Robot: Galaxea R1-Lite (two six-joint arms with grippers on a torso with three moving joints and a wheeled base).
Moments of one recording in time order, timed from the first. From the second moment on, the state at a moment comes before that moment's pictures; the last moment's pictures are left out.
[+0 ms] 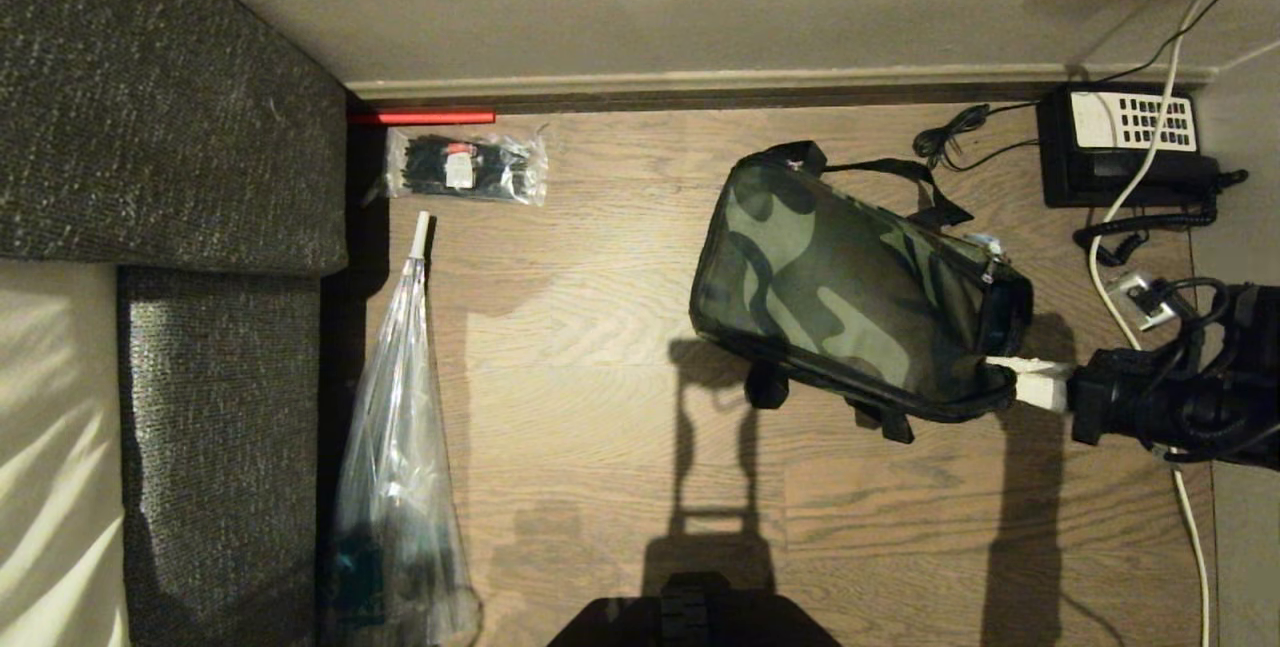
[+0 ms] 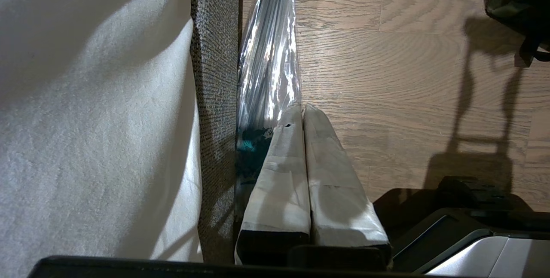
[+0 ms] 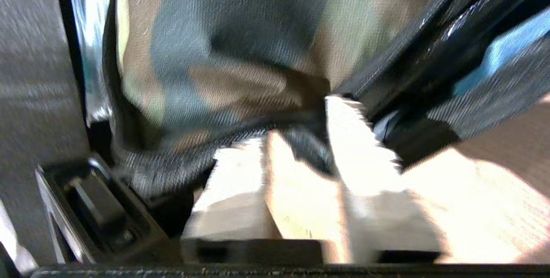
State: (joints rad) left arm 0.00 0.00 0.00 0.01 0.01 -0.01; right arm -0.24 1.78 -0.59 -0.72 0.92 -0.22
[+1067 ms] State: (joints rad) left arm 0.00 0.00 0.00 0.01 0.01 -0.01; right arm -0.26 1.45 -0.82 -0.19 1.10 0.02
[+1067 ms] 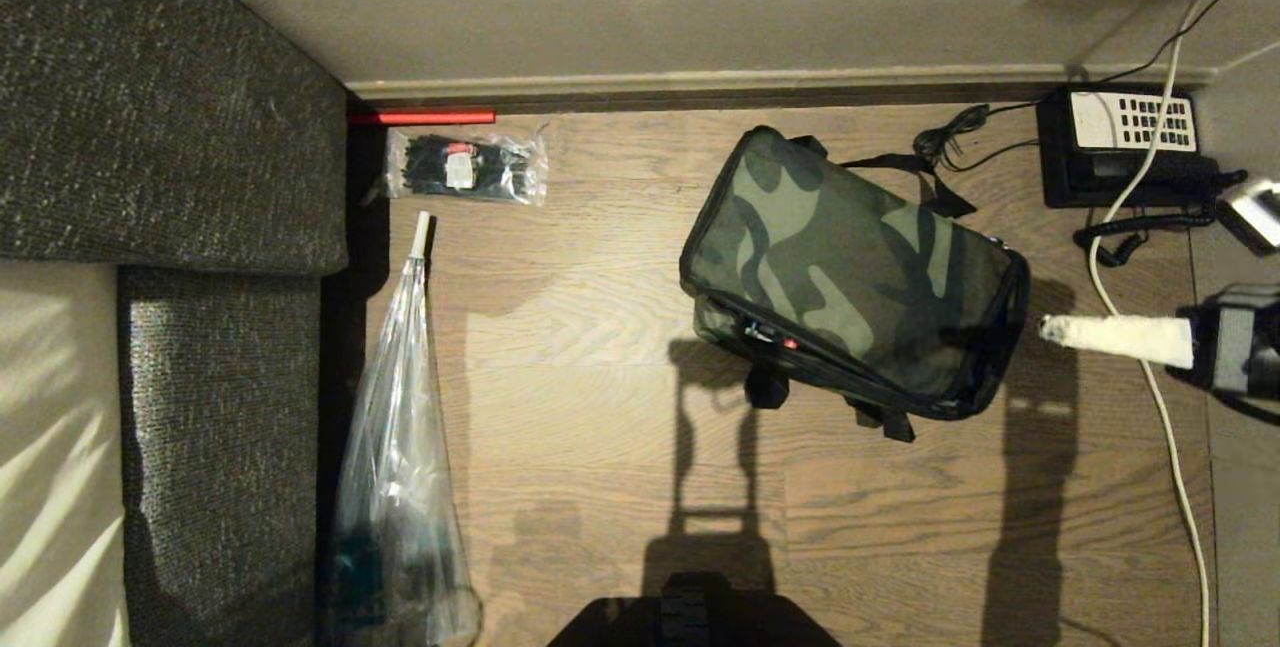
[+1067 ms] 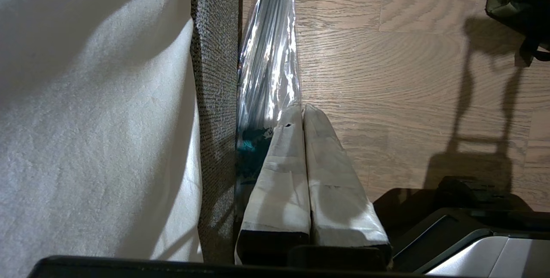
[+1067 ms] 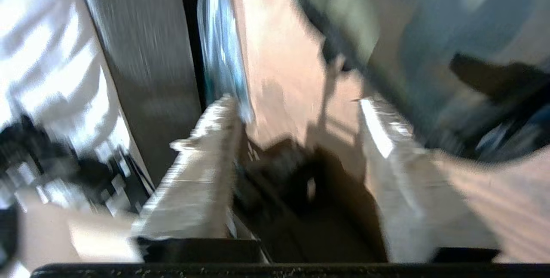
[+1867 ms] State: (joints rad) left arm 0.00 0.00 0.00 0.01 0.01 -0.01; right arm 0.16 1.92 -1.44 -0.47 0.45 0.51
